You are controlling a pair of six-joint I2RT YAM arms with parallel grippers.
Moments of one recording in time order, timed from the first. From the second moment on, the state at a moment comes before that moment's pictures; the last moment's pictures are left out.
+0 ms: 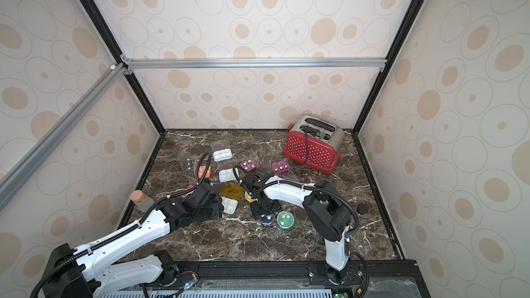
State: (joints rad) left arm -0.74 1.08 0.73 -0.71 -0.19 -0.79; right arm 0.88 1.87 1.28 -0.95 0.03 0.51
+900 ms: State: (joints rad) left arm -0.74 1.04 0.71 -0.68 -0.18 -0.78; right arm 1.01 1.67 1.22 -1.06 0.07 0.66
